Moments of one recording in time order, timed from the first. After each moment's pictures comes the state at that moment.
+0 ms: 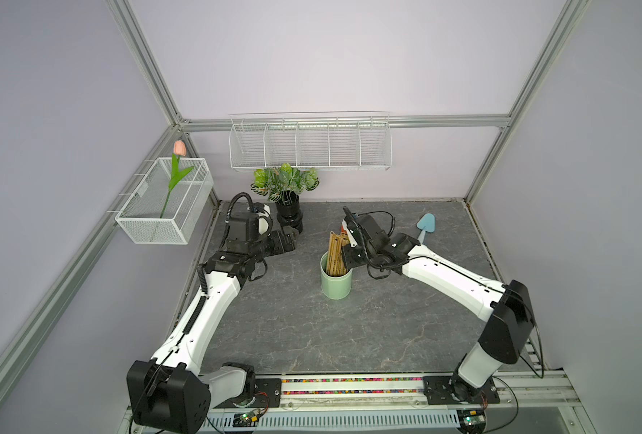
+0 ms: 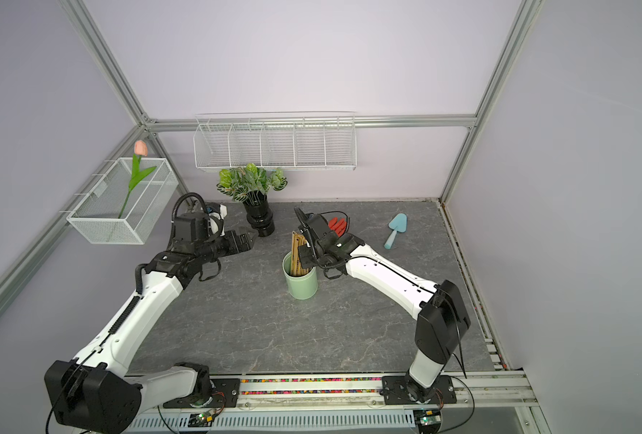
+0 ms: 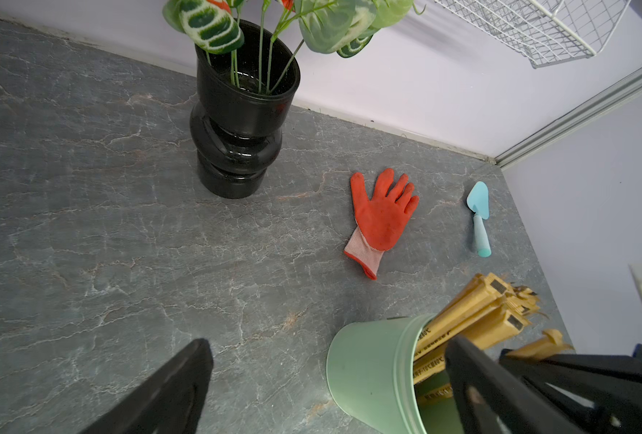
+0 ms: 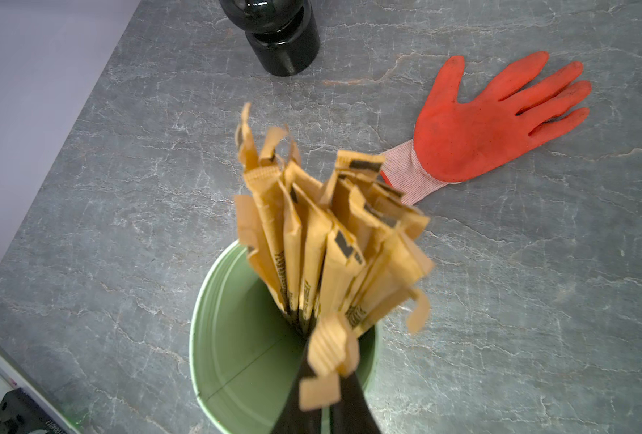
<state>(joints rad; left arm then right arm) -0.24 1.22 1.09 -0.45 0.24 -0.38 0.81 1.68 1.50 -0.67 0.09 0.42</state>
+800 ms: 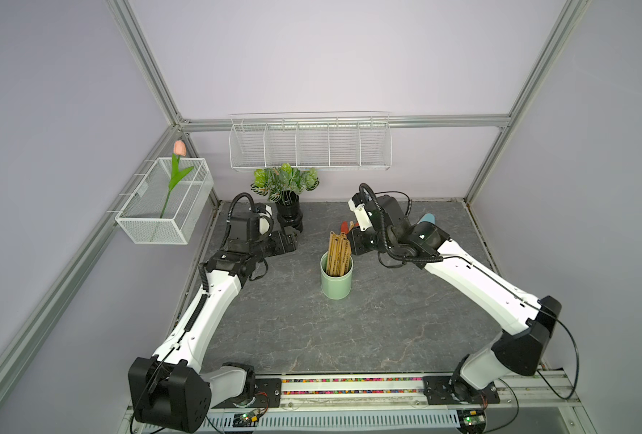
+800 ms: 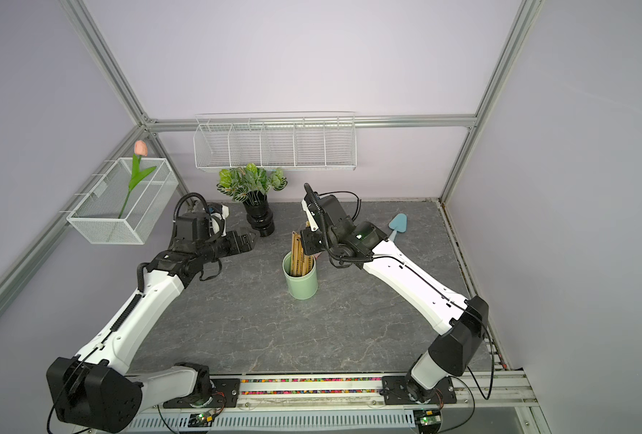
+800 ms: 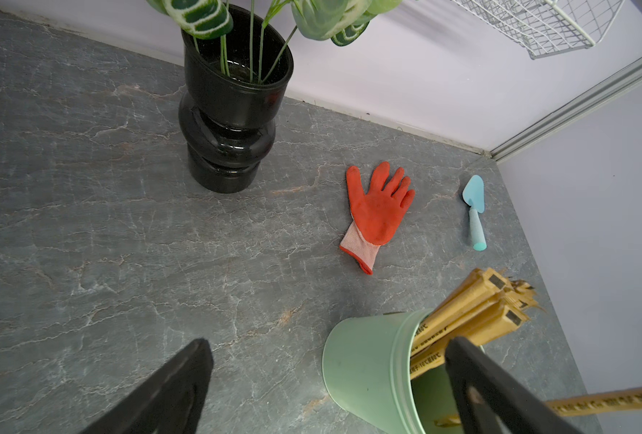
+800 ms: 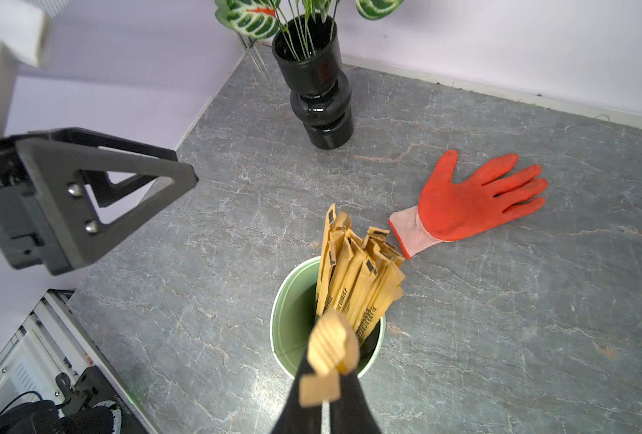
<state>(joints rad) -0.24 1.23 1.09 -0.45 0.26 -0.38 0.79 1.59 1.69 -0.77 0.04 0.34</state>
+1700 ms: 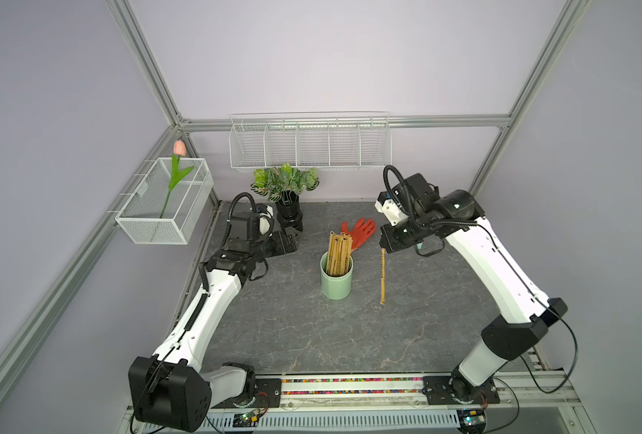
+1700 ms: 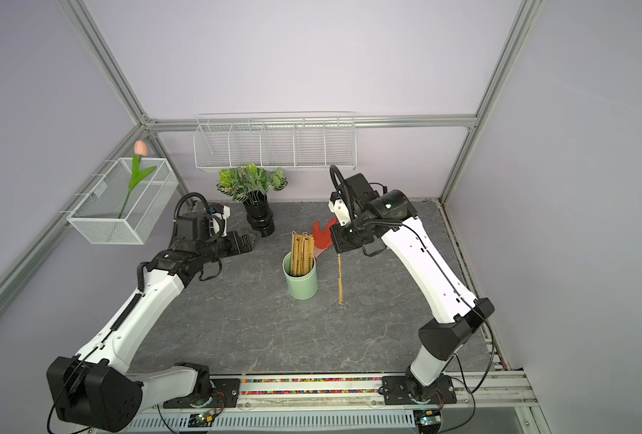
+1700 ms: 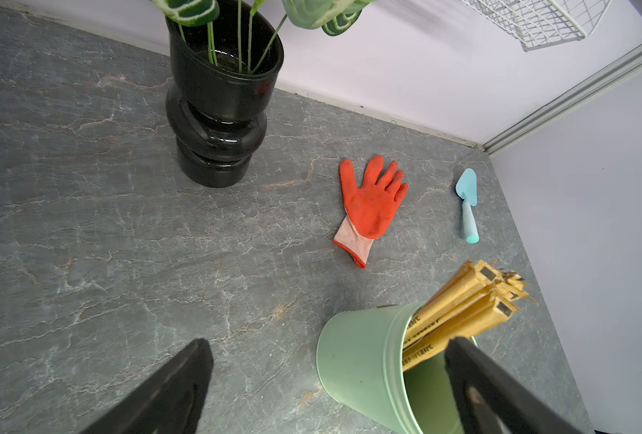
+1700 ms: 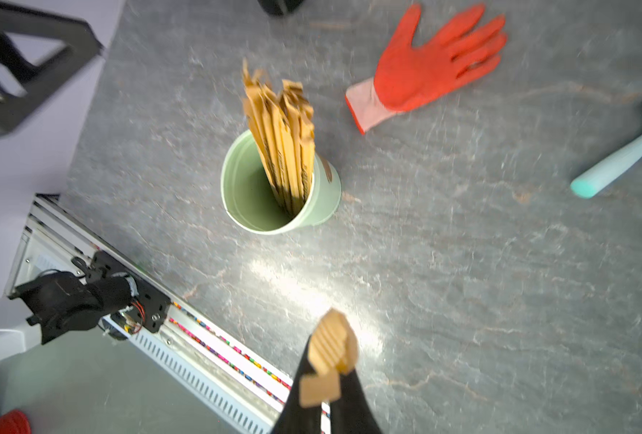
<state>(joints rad) -0.24 1.24 1.10 -0.46 0.29 -0.38 0.61 1.69 2.03 -1.46 -0.13 0.22</state>
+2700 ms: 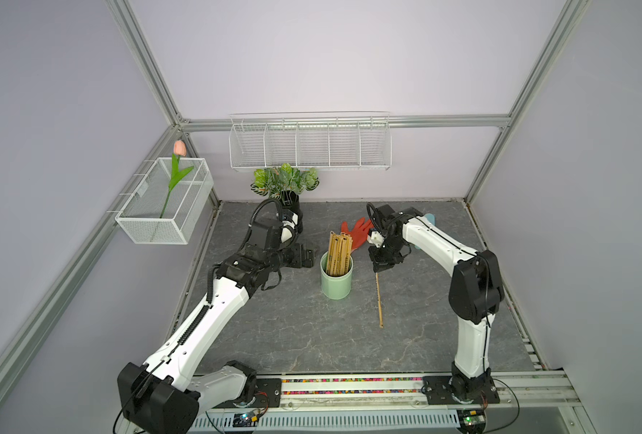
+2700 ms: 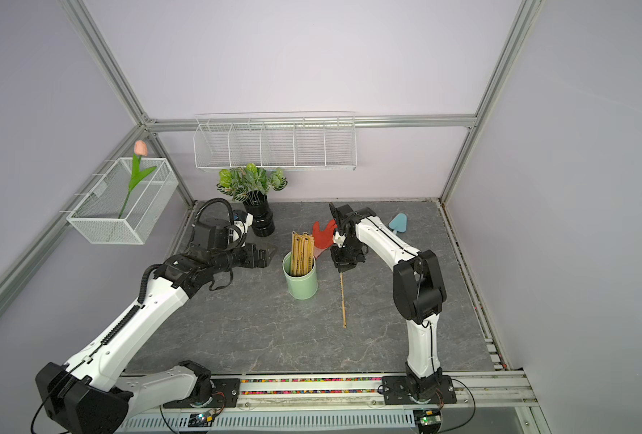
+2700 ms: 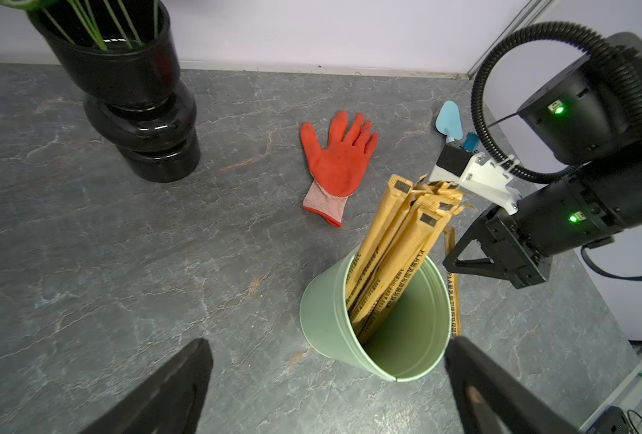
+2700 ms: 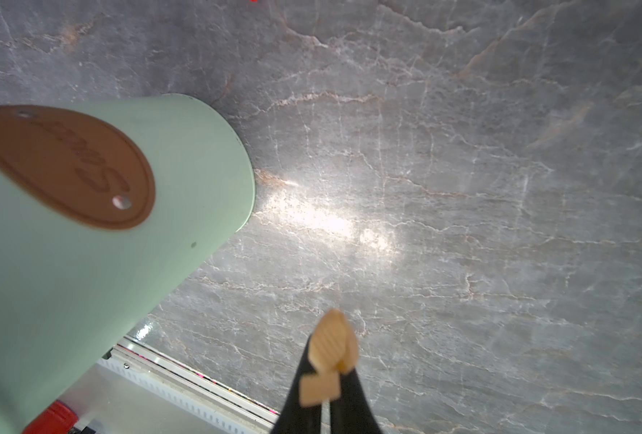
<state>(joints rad) -0.47 1.16 1.12 -0.57 0.14 -0.28 0.48 2.01 1.73 -1.22 -0.26 0.22</state>
